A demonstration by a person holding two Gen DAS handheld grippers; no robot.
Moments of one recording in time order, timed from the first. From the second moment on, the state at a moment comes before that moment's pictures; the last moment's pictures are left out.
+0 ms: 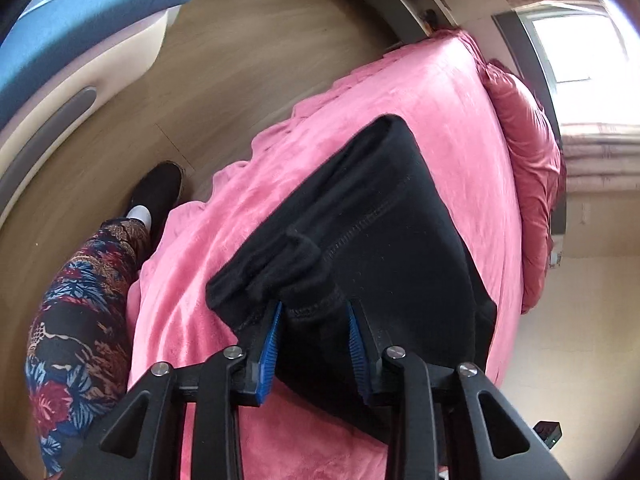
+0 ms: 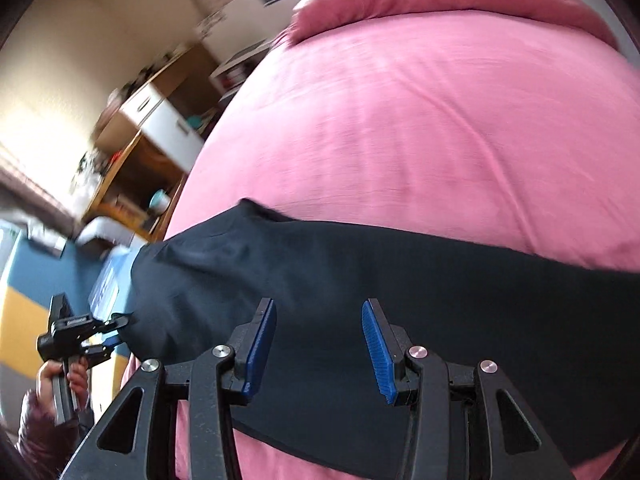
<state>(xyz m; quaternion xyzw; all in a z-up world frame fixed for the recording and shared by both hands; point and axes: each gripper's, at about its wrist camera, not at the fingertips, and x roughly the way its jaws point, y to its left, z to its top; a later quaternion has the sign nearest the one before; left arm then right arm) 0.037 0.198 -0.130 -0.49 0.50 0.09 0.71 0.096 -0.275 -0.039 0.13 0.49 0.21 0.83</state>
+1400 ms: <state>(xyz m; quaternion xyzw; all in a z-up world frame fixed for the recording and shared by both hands) 0.029 0.167 -0.117 -0.30 0.51 0.07 0.81 0.235 -0.133 -0.101 0.10 0.55 0.25 0.79</state>
